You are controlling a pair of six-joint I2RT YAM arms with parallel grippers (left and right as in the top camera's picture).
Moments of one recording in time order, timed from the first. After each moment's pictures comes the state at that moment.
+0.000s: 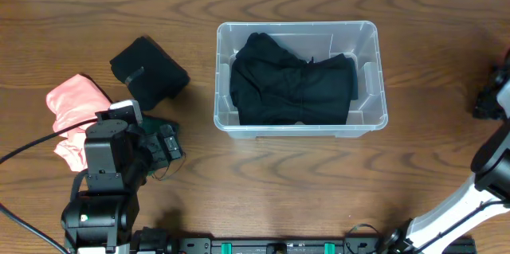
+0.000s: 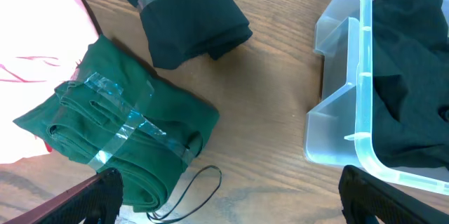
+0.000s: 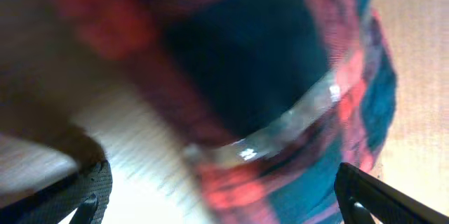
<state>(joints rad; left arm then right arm) 0.00 0.72 0.81 -0.89 0.01 -0.27 -0.62 2.08 1.36 -0.44 0.60 -0.25</state>
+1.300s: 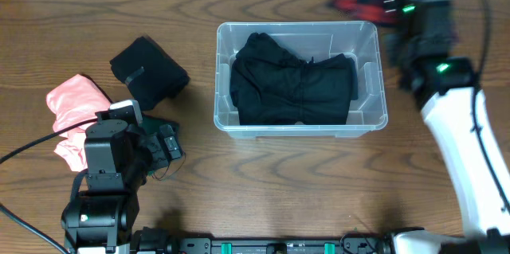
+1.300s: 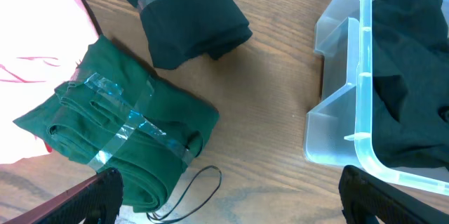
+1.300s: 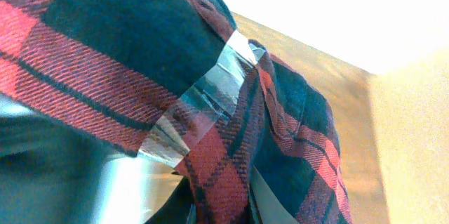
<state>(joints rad) 0.00 0.72 0.81 -0.89 0.01 -0.27 0.19 1.45 1.35 -0.62 0.36 -0.25</state>
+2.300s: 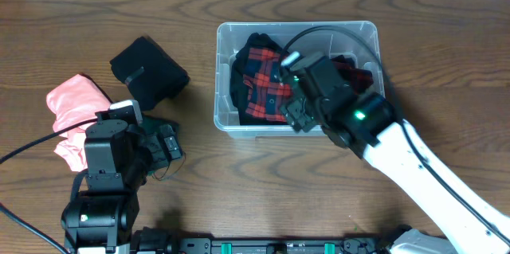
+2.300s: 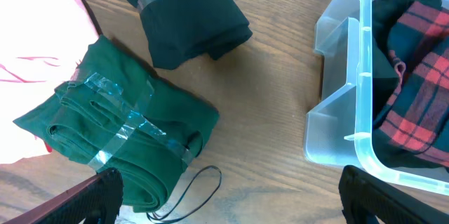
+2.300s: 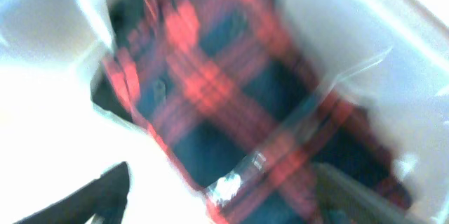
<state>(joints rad) 0.00 0.72 0.81 -0.89 0.01 -0.27 0.66 1.39 1.27 -0.76 0.16 -0.08</state>
